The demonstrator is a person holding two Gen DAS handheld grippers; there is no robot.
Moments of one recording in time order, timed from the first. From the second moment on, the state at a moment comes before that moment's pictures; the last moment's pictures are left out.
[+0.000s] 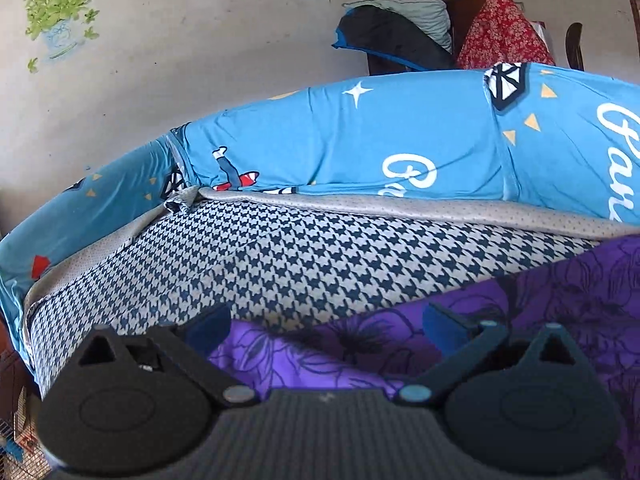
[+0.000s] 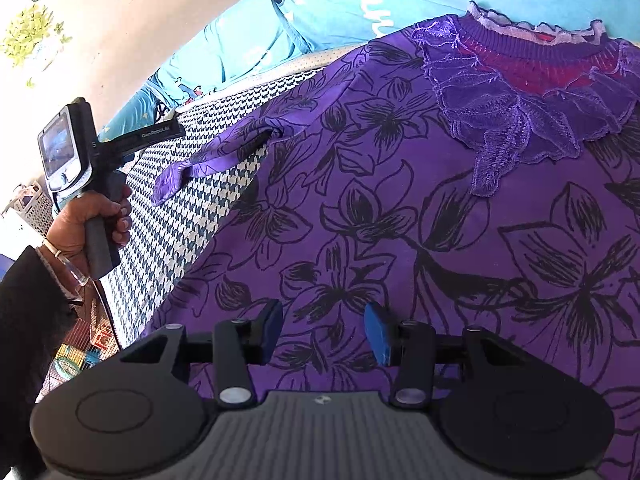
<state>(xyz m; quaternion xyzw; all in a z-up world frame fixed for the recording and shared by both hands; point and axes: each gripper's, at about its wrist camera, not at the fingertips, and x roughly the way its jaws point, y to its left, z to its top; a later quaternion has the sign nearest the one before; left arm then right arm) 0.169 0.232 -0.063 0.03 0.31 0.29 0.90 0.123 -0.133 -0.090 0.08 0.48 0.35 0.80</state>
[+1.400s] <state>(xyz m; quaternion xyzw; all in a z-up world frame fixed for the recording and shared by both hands) 0.135 0.320 -0.114 0.04 0.40 0.46 0.79 0.122 -0.137 -0.089 0.08 0.49 0.34 0.80</state>
